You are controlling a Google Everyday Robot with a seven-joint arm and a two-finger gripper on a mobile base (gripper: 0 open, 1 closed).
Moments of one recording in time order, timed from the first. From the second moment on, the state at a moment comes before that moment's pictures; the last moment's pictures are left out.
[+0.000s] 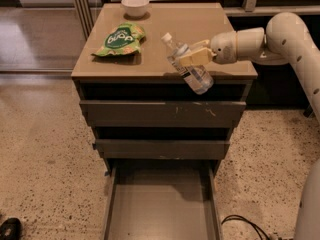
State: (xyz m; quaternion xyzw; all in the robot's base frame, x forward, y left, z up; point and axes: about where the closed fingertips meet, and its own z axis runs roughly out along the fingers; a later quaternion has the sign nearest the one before) arm 0.712 -0.098 0.877 -0.42 0.69 0.38 0.45
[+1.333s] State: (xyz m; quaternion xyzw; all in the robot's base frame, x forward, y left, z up) arm 0.793 -0.082 0.941 -0.39 0.70 0.38 0.45
